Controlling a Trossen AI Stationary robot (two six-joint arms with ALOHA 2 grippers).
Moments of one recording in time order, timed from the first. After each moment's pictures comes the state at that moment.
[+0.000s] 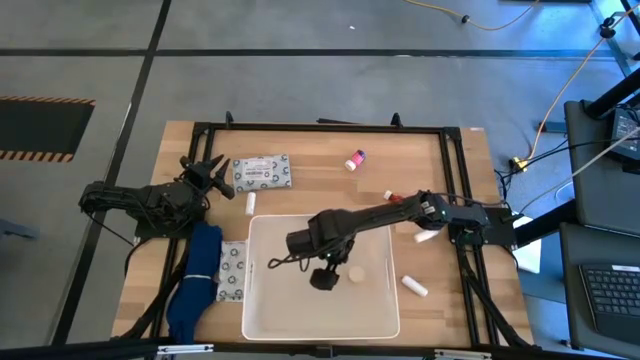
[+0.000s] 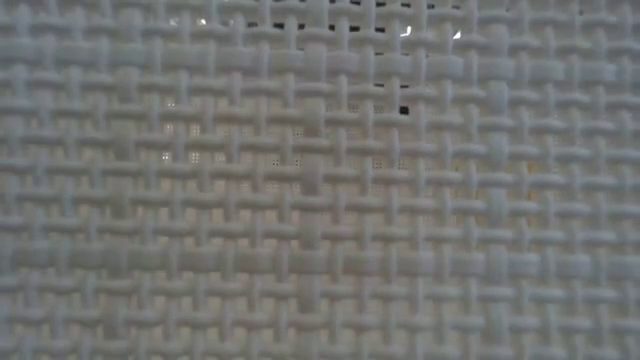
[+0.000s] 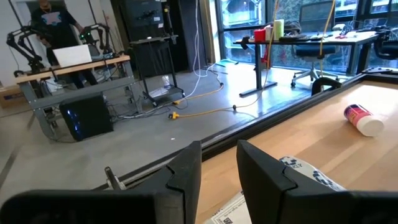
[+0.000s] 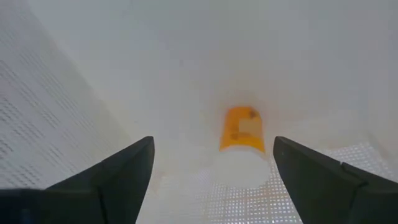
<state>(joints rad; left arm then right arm) -0.10 0.01 0.09 -0.24 -1.16 -0.04 0.24 2.39 2.35 -1.56 -0.33 0.65</state>
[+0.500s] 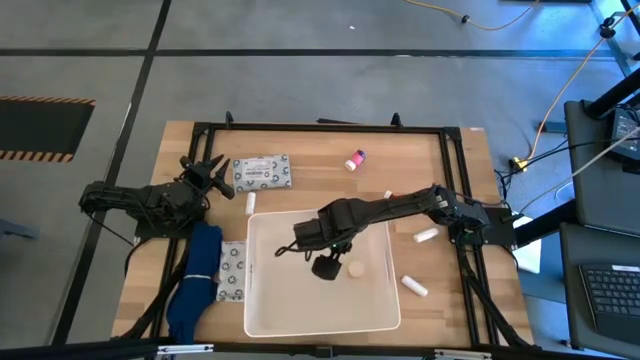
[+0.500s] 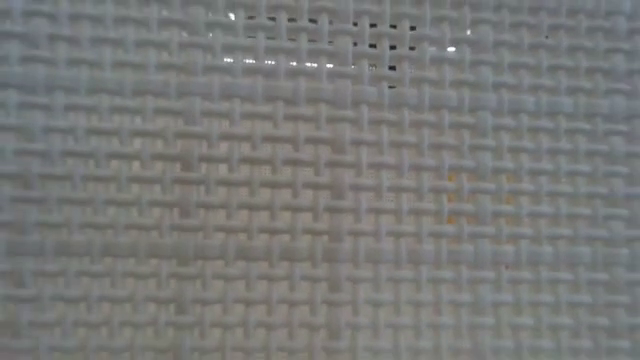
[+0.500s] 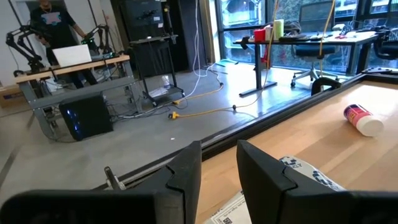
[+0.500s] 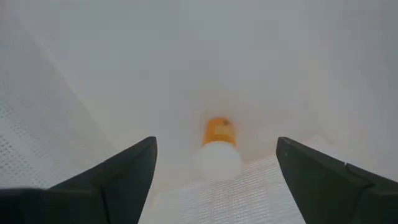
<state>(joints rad) -0.10 0.01 0.09 -0.24 -1.16 -0.04 0.24 2.28 2.36 -1.57 -0.13 0.68</state>
